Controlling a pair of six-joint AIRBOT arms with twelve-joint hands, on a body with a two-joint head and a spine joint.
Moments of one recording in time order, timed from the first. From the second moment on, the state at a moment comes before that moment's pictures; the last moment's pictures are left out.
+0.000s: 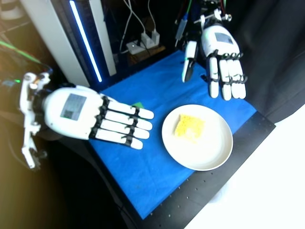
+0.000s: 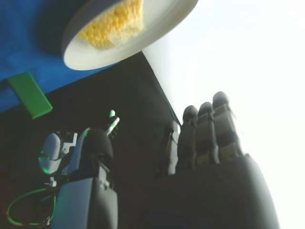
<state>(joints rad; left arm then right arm) 0.64 -1.02 1.11 -0.17 -0.61 1.27 -0.81 -0.87 1.07 -0.20 0.67 -0.71</state>
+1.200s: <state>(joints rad) 0.55 -1.39 1.51 -0.37 -0.25 1.39 -0.85 -0.89 1.06 -0.20 0.67 -0.71</state>
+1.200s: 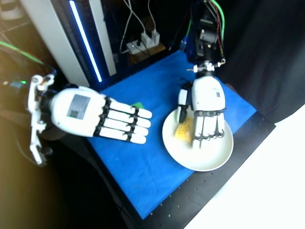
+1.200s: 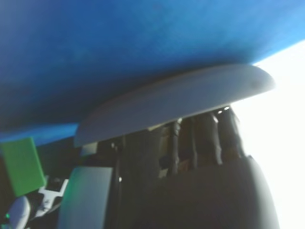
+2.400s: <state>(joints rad) 0.97 -0.91 0.89 -0.22 -0.95 1.12 -0.86 -0.89 1.05 -0.17 0.67 -0.71</state>
